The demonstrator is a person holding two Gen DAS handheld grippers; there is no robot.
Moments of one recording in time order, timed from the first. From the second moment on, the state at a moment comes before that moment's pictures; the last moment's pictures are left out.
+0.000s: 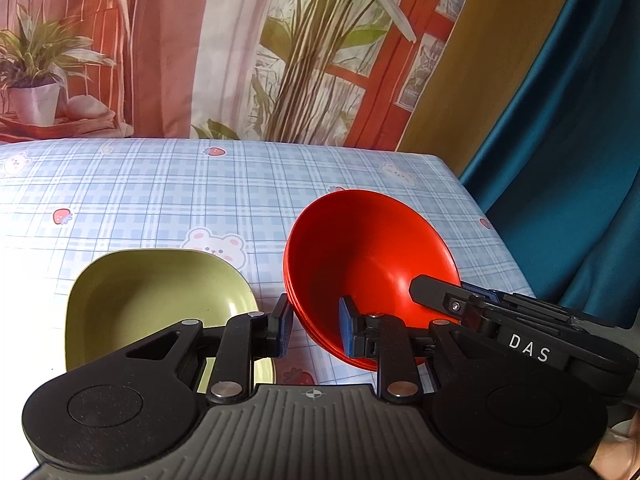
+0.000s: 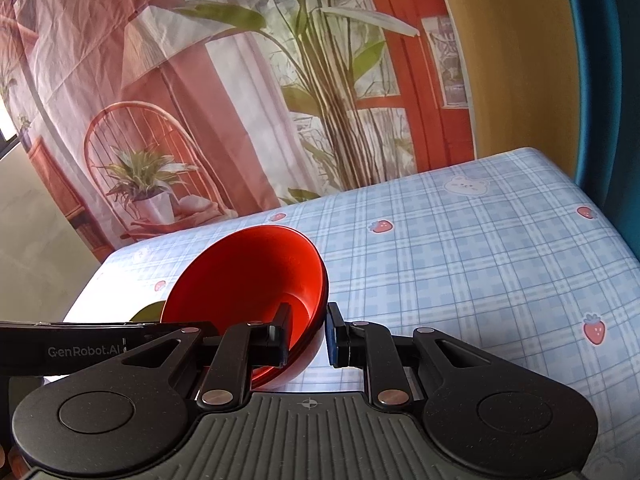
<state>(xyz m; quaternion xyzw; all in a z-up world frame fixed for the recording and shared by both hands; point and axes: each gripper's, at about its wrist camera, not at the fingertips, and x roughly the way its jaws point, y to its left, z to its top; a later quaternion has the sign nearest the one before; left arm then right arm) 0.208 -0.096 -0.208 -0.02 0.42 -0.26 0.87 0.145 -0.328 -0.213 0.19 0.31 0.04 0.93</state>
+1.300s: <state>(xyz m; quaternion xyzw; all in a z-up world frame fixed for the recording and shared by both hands) 0.202 0.009 -0.215 -0.07 0.42 -0.19 0.89 0.176 -0.200 -0.212 0.14 0.35 0.12 0.92</state>
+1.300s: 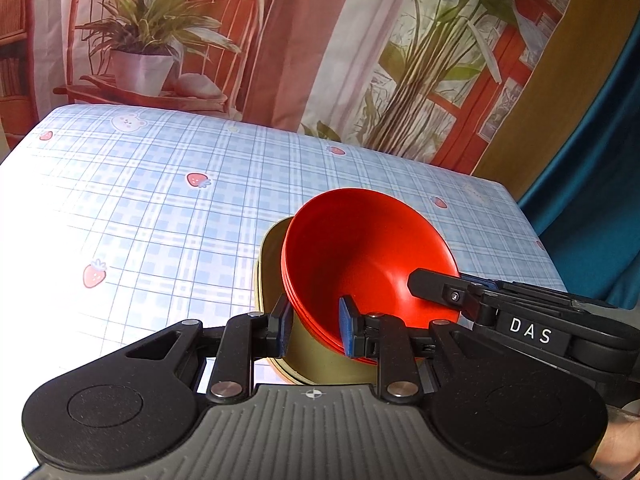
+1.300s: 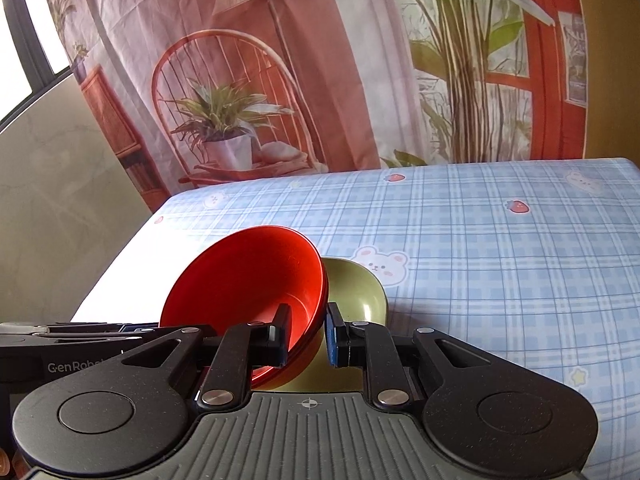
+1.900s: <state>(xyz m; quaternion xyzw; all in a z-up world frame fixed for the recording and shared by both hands) 0.206 0.004 -0.238 -0.05 0.44 -0.18 0.88 0.180 -0.199 -0.239 0.15 0.38 0.11 0.91</state>
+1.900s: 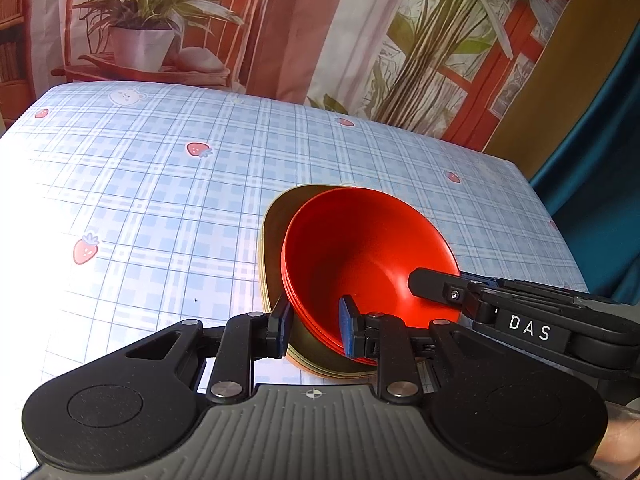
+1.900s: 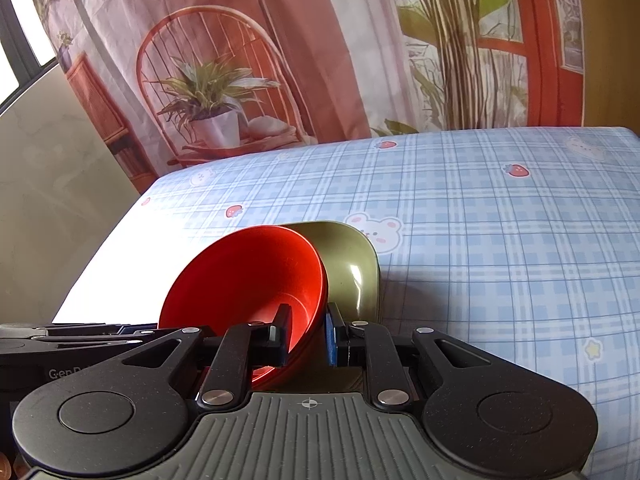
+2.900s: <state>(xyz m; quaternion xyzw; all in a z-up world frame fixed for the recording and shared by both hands) 0.193 -0.004 -0.183 0.04 0.37 -0.14 0.92 0.165 -0.221 -0.196 0.12 0.32 0.08 0.93</state>
